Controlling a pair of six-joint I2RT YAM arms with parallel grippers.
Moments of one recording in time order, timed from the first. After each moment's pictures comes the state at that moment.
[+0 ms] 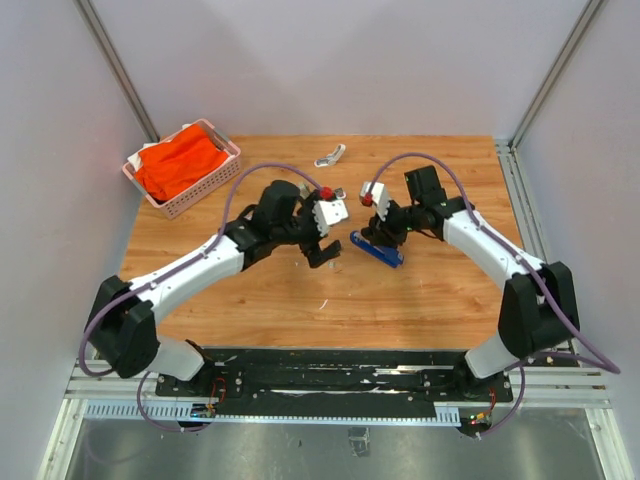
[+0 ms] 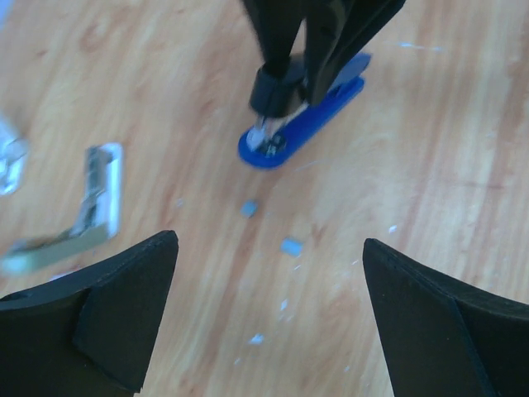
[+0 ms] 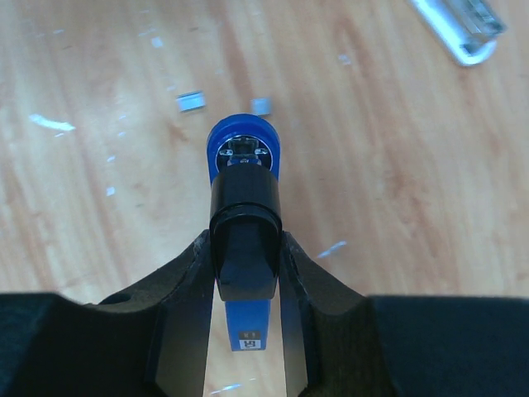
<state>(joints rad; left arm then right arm) -0.71 1.43 1.06 -0.17 0.39 0.45 0.36 1.49 1.08 -0.51 -0.64 -0.71</state>
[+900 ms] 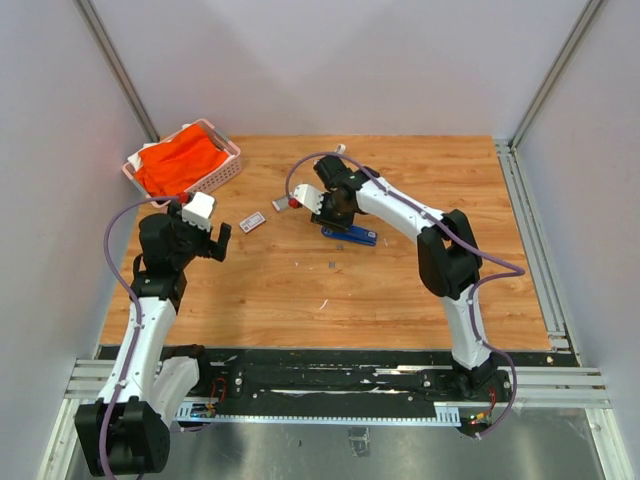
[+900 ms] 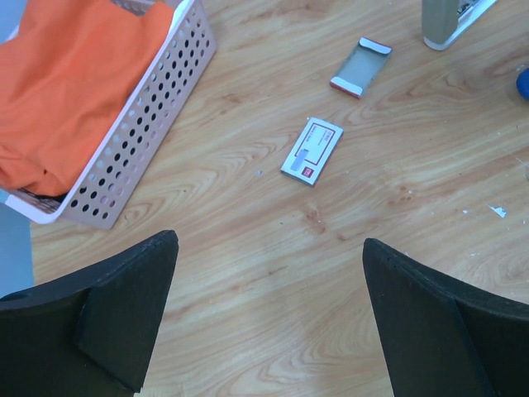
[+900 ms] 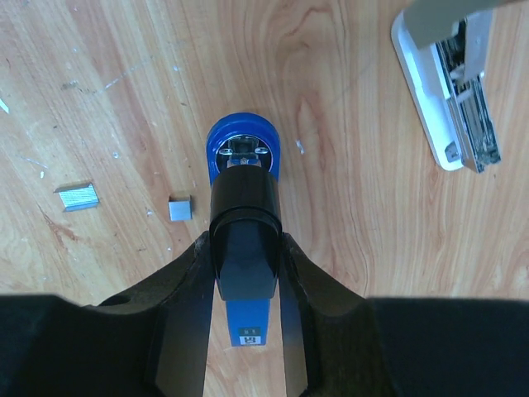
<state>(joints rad) 0.08 0.84 0.59 -0.12 0.31 0.34 0.65 2.14 1.84 -0.85 -0.10 -0.74</state>
